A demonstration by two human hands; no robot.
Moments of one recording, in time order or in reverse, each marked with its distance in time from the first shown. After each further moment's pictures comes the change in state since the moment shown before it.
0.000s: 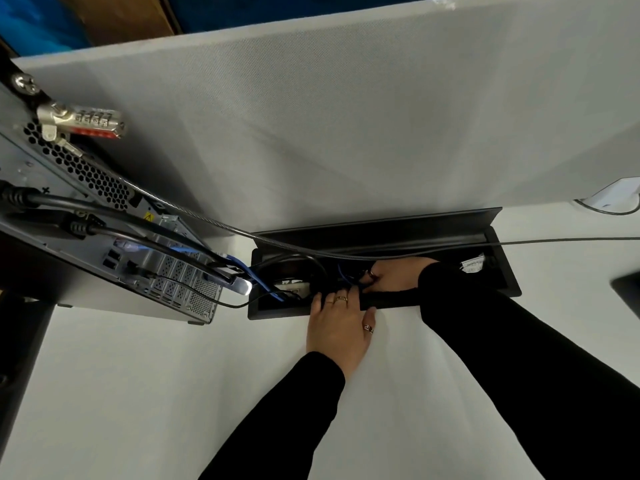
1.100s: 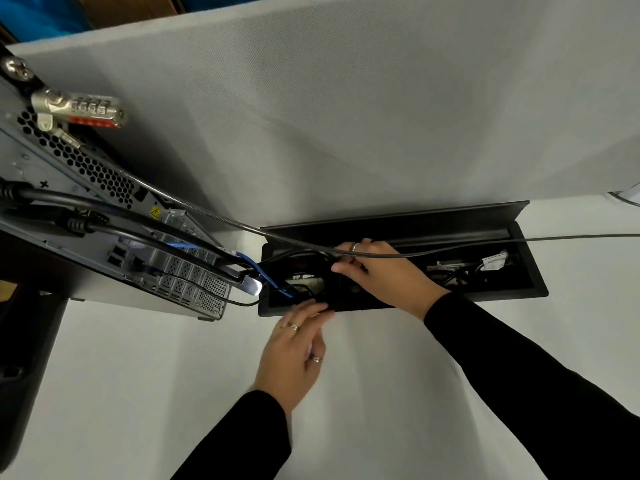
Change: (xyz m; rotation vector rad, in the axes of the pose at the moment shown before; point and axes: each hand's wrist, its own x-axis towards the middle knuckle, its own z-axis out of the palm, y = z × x) left_hand -0.048 -0.080 -0.003 -0.543 0.194 0.170; right_hand -0.009 -0.051 0.013 0.326 0.723 -0.344
